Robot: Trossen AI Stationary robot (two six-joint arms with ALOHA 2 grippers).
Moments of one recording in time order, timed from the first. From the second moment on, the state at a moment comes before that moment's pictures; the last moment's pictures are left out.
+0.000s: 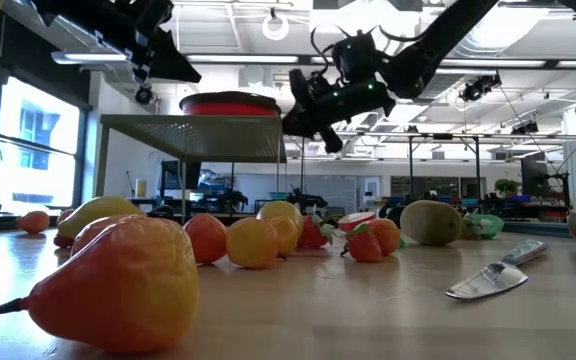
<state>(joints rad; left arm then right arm) 0.37 0.81 0.70 -0.19 -0.12 -0.04 -0.51 1.85 1.13 0.49 -0.18 0.44</state>
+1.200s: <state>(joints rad) 0.37 0.81 0.70 -0.24 -0.11 -0.03 -0.38 1.50 1.13 -0.14 0.08 0.20</state>
